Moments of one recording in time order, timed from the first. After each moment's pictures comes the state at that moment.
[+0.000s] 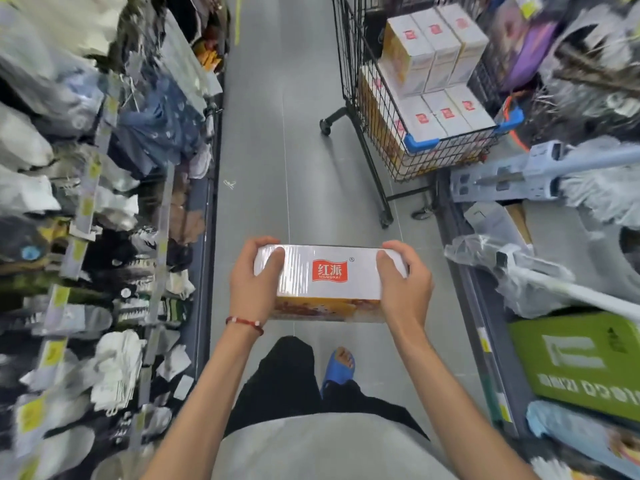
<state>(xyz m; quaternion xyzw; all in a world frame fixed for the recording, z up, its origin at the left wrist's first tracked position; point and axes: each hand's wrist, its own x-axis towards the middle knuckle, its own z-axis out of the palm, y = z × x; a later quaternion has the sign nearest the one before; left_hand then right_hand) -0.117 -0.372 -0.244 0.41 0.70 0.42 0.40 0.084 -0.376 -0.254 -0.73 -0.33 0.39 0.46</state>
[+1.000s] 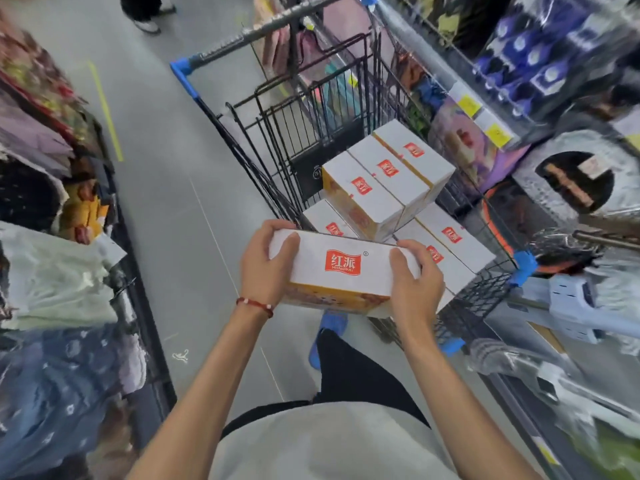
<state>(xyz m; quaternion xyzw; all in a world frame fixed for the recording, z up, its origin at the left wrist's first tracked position) -0.036 0.343 -0.264 0.59 0.58 0.32 0.47 0.140 0.237 -0.265 -0.78 -0.19 0.26 0.54</state>
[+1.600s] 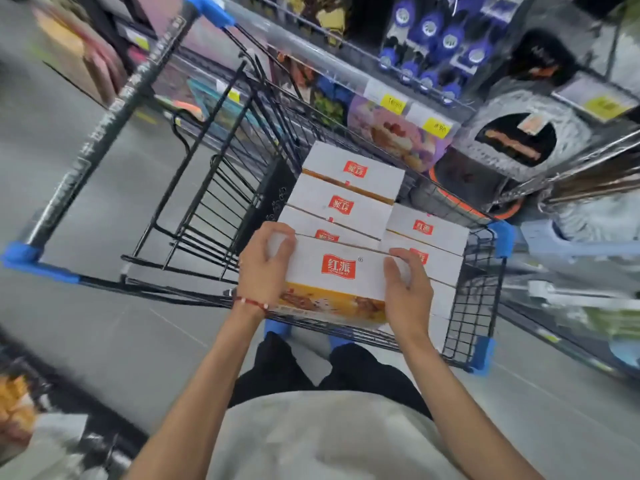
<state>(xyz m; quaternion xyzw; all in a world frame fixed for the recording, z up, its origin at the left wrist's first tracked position) 0.082 0.585 -0.298 0.73 0.40 0.12 0.54 0.175 0.388 -0.302 -0.84 0.04 0.18 0.51</state>
